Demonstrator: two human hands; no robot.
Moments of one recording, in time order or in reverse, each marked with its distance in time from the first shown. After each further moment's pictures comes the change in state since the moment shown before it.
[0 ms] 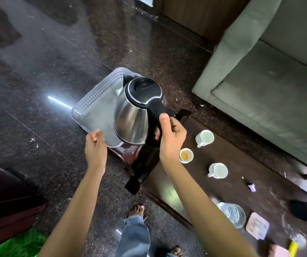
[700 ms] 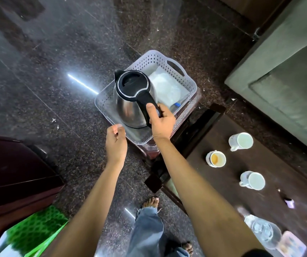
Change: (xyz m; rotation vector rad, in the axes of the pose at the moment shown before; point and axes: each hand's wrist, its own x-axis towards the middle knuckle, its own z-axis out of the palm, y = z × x) left_hand 0.056 -0.033 -0.009 0.066 -0.005 -0.056; right_hand 0.045 0.137 0.105 -0.253 -0.164 0.080
